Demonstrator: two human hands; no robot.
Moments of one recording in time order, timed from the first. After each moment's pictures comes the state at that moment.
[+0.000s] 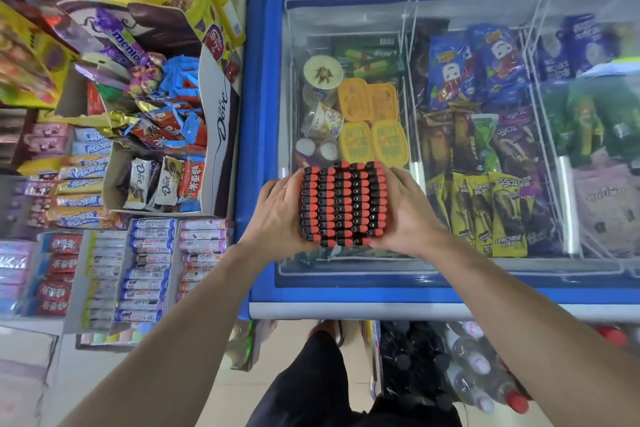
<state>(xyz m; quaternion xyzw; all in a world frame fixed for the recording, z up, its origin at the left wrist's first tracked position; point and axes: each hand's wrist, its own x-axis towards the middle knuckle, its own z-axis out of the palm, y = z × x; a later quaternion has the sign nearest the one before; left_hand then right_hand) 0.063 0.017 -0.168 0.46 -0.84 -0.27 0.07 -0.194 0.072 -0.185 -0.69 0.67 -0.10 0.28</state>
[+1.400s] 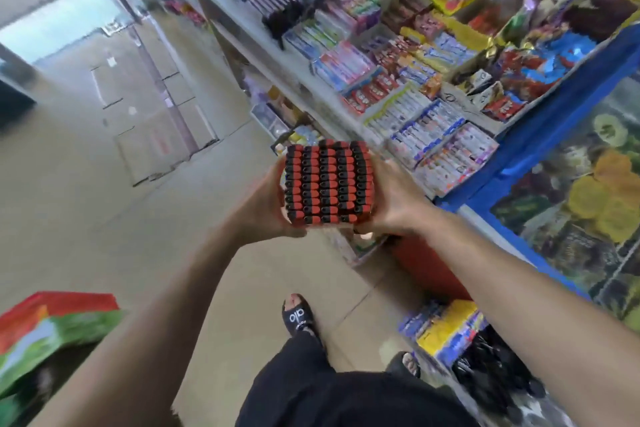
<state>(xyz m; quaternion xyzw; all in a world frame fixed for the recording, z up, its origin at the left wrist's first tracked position) 0.407 0.421 -0.055 0.74 -0.56 -0.28 0.25 0.198 0.257 -0.052 -0.89 0.31 0.00 0.33</state>
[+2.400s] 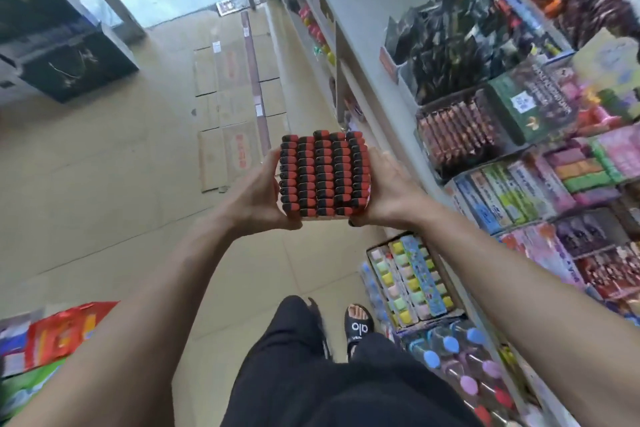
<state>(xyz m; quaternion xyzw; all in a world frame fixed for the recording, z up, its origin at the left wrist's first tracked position) 0.860 0.325 -0.061 0.82 -0.38 -0.28 0.32 0.717 0.094 -0.074 -0.93 0.15 0.04 0.34</state>
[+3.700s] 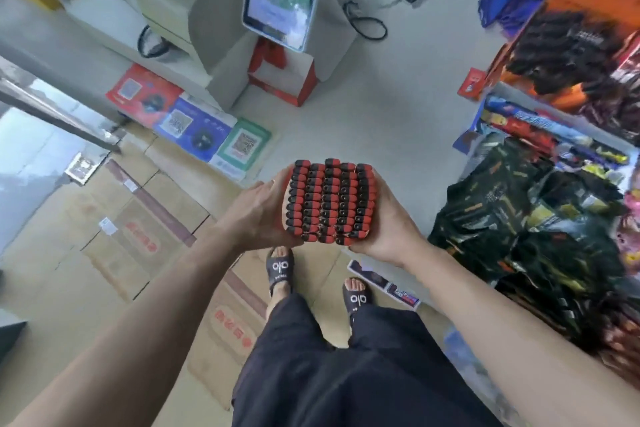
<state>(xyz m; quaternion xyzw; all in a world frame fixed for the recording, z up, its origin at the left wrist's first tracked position) 1.390 -0.137 -0.124 0.64 -0.71 -0.27 0.09 1.135 -0.189 -0.153 -0.72 0.47 -0.13 0.49</state>
